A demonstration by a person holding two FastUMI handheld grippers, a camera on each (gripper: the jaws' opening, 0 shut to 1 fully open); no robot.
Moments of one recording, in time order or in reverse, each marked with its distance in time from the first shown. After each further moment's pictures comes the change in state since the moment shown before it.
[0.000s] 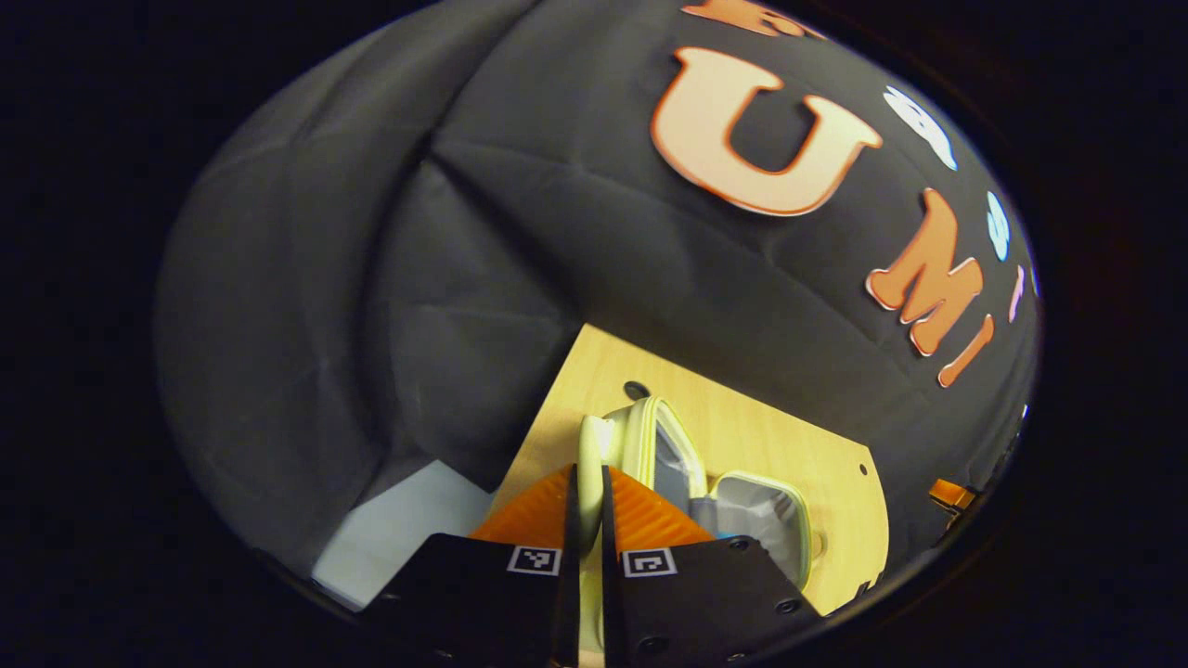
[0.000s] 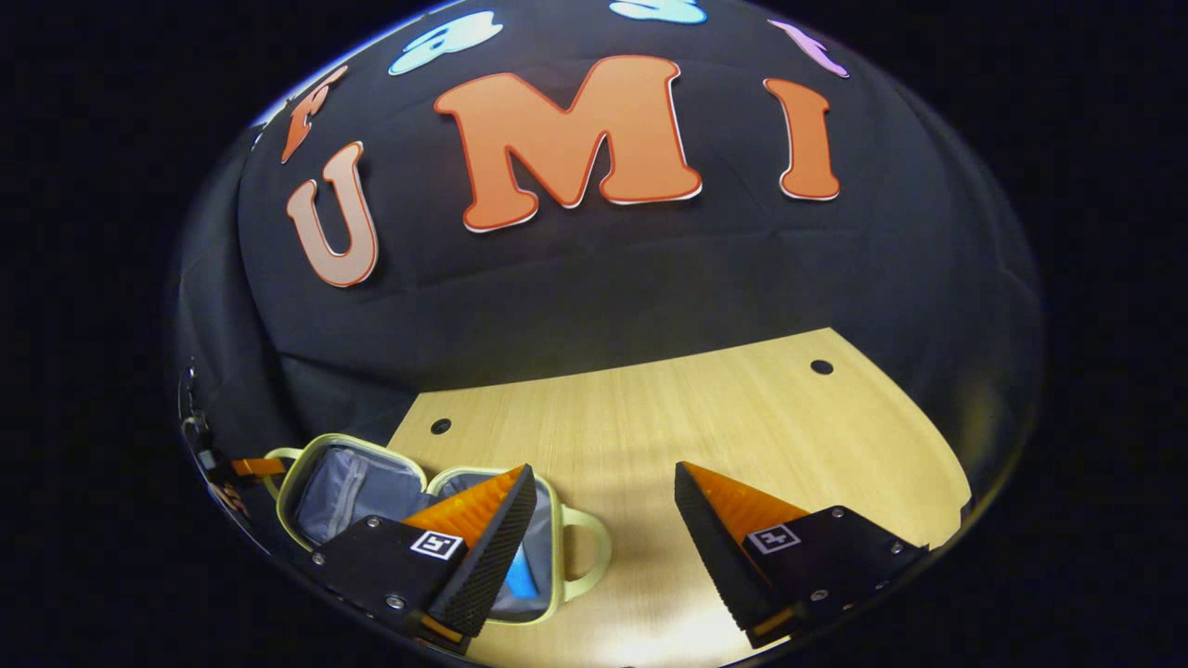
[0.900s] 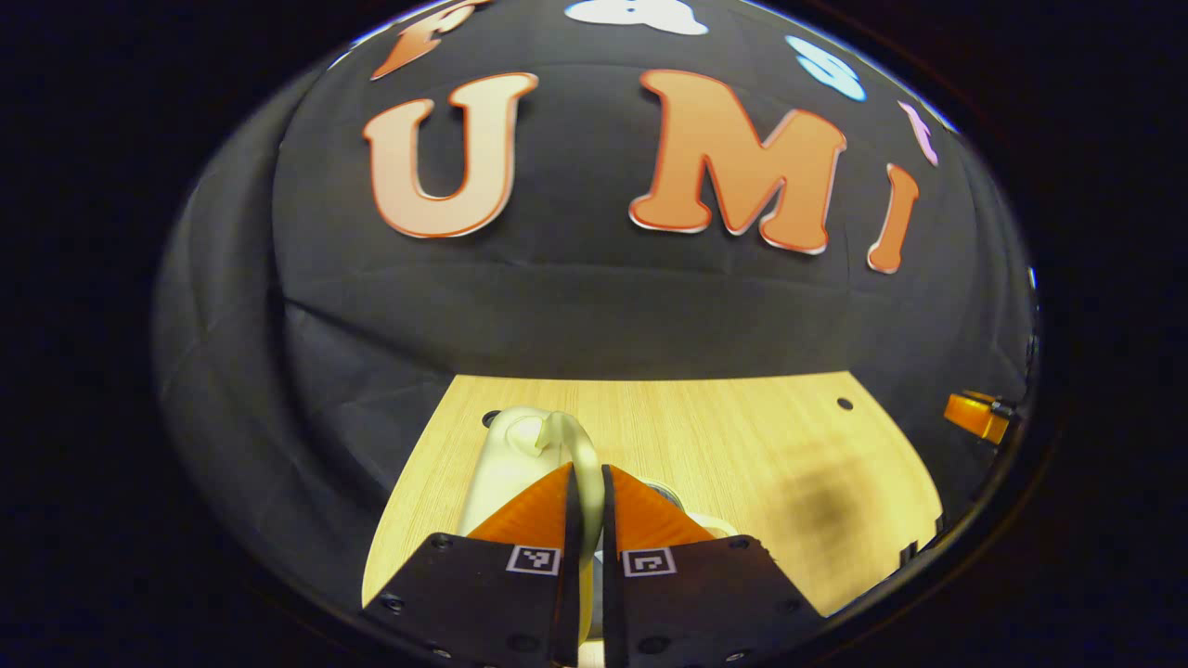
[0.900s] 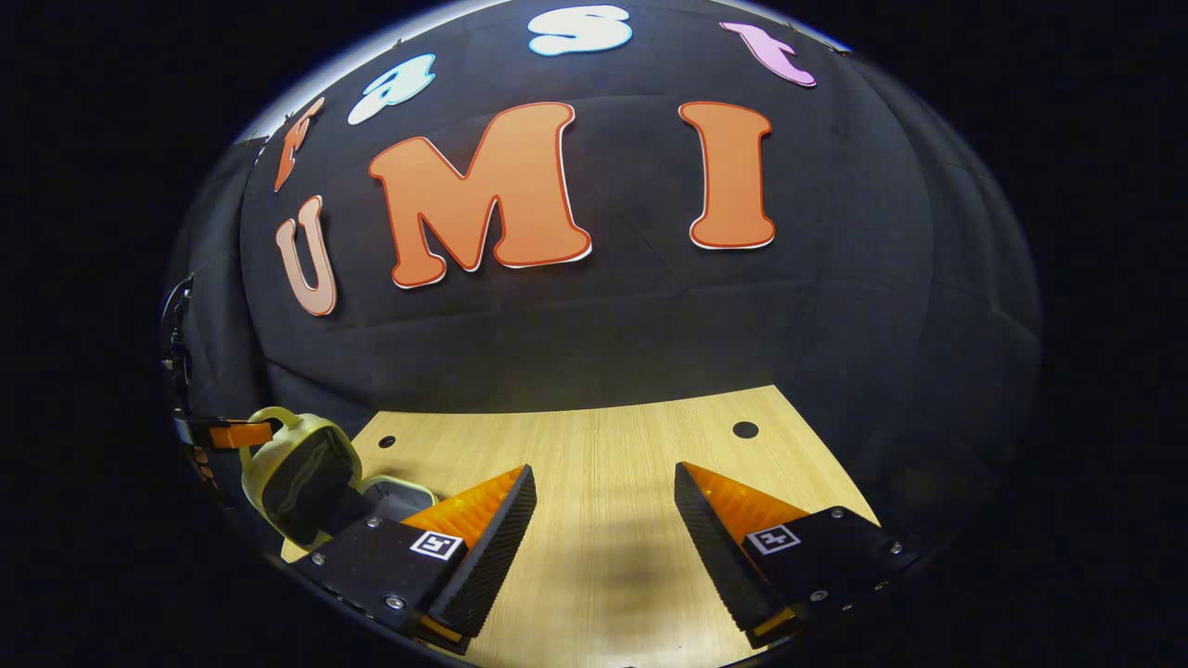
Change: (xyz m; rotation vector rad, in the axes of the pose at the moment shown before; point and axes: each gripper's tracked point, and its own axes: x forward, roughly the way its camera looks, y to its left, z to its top) left arm 0.002 -0.326 -0.059 0.448 -0.030 0.026; right arm -0.011 -0.180 0.057 -0.056 -0.104 0.001
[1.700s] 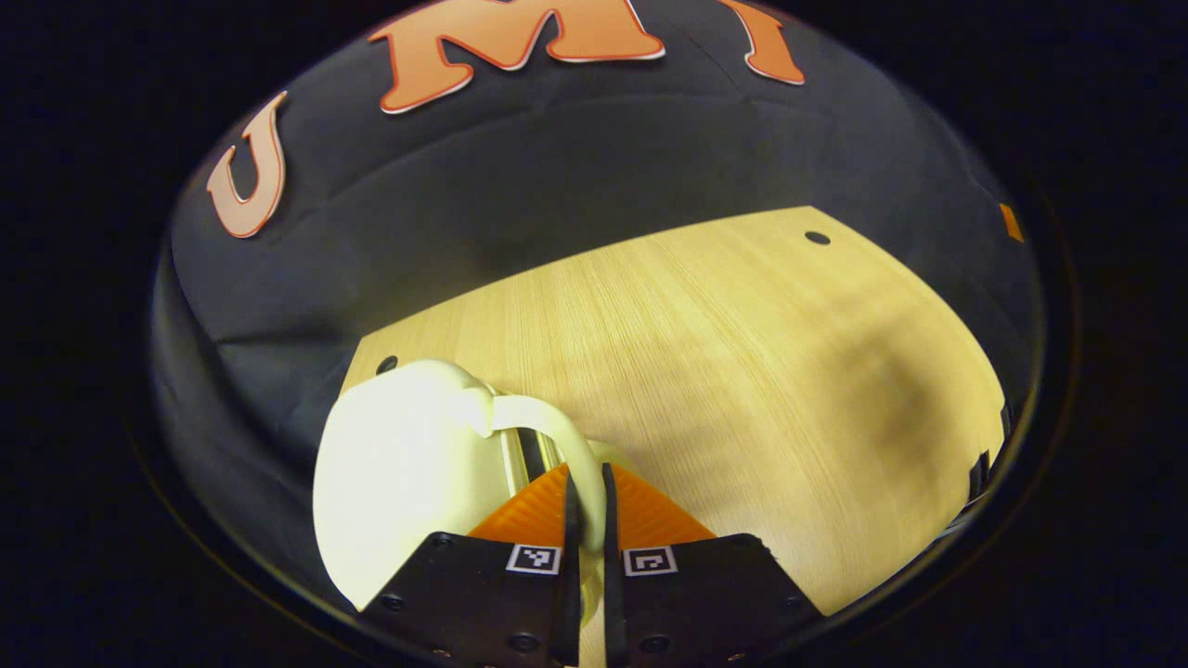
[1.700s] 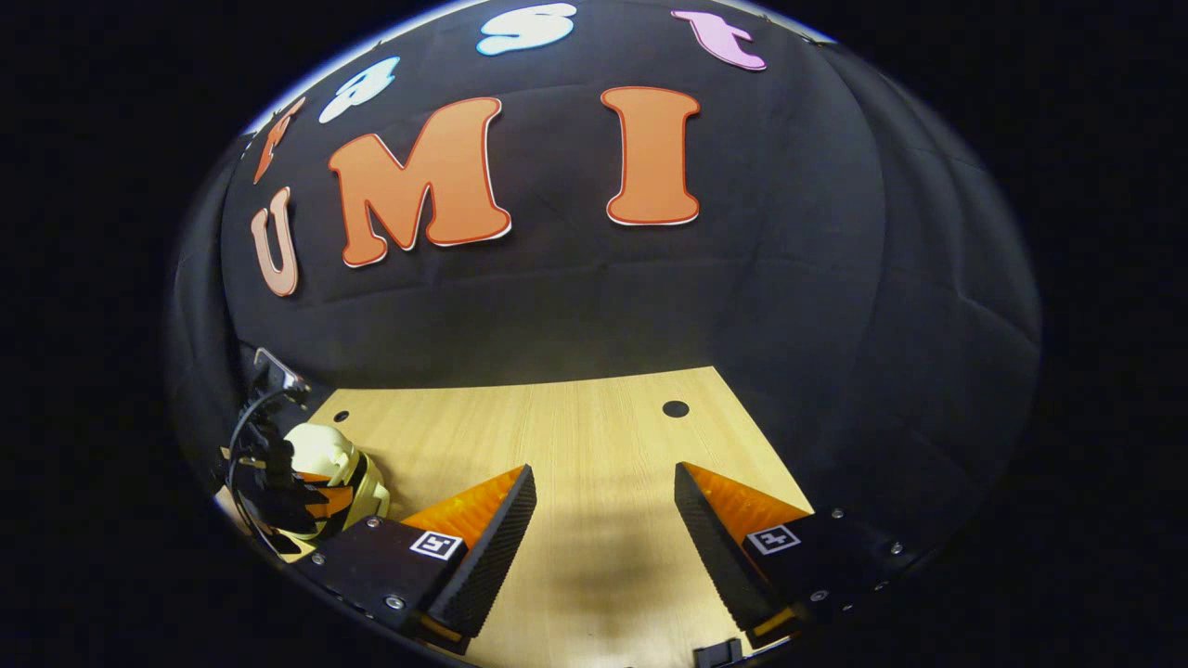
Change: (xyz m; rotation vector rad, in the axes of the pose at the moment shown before) left arm 0.152 -0.142 -0.145 0.290 0.298 -0.037; right arm -0.019 -0.105 -0.034 -0.027 0.057 -0.094
